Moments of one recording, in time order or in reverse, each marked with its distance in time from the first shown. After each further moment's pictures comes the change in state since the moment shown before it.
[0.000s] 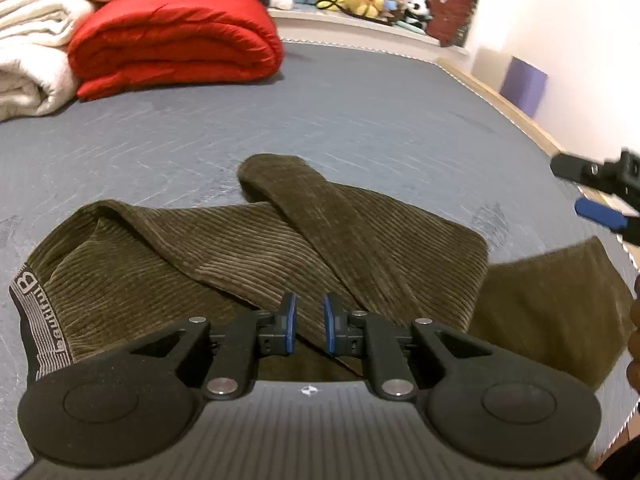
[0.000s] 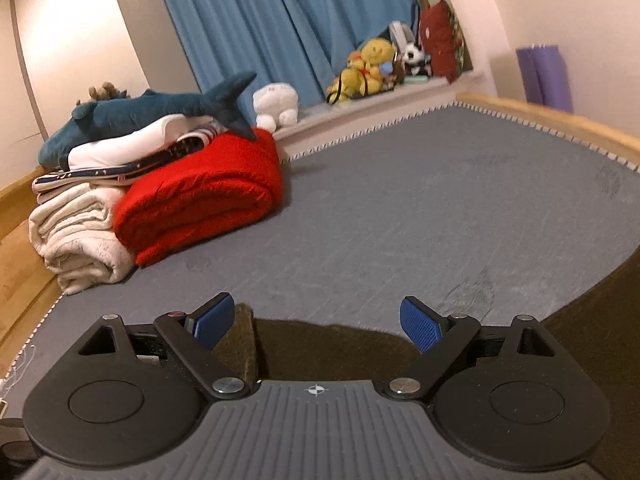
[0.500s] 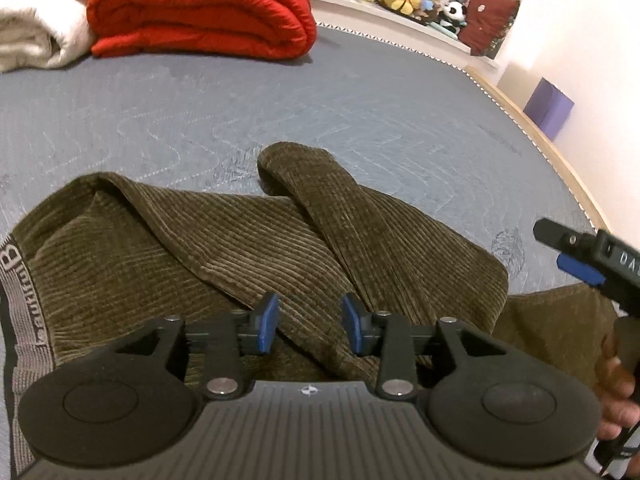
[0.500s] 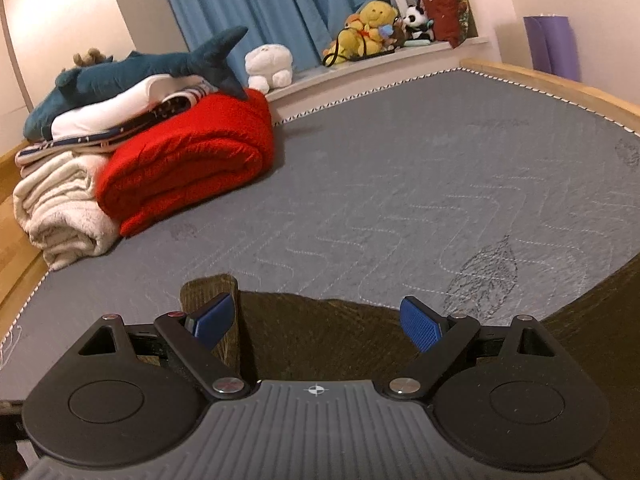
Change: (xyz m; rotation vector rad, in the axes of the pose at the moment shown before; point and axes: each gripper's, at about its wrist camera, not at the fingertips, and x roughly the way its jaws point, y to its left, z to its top) left arm 0.033 0.029 0.018 -0.138 0.061 -0.020; right arm 0.058 0.005 -0.018 -0.020 0.102 -0.028
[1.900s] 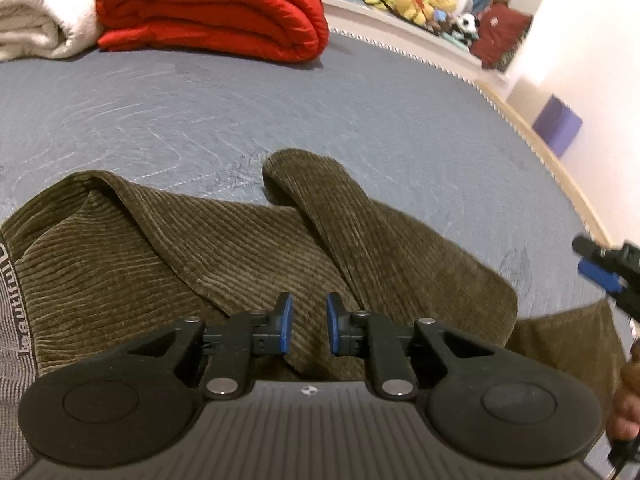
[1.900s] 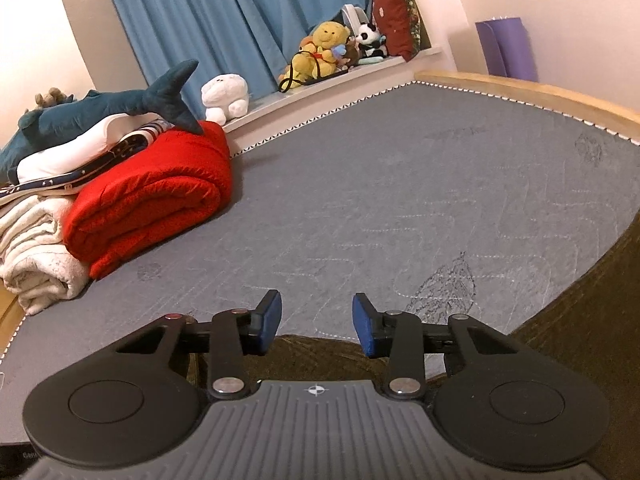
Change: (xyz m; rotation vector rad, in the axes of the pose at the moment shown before) left arm 0.015 0.007 0.006 -0.062 -0.036 0.001; right arm -0.003 -0.033 0.012 0.111 -0.082 -0.090
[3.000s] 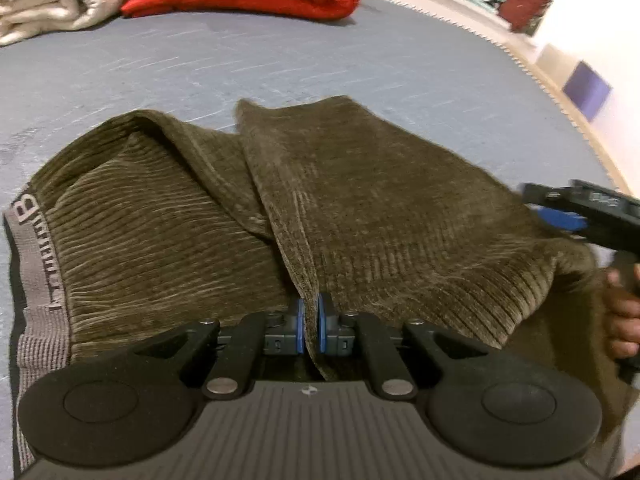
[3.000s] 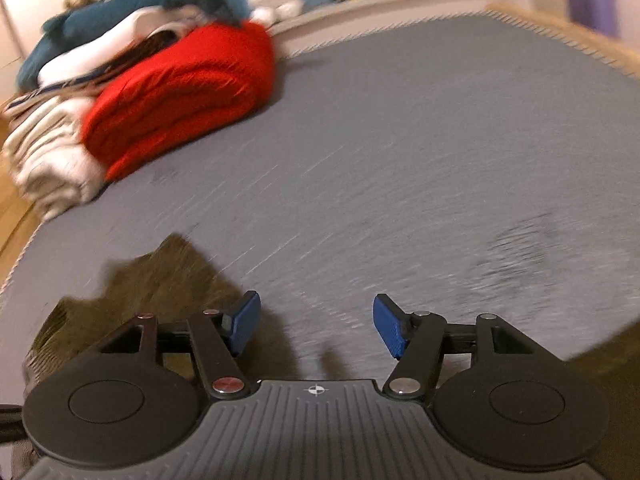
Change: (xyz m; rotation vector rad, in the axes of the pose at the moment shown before) left arm 0.004 0.016 -0.024 0.029 0.116 0.076; right arm 0.104 0.008 -0.019 -0.138 0.315 0.181
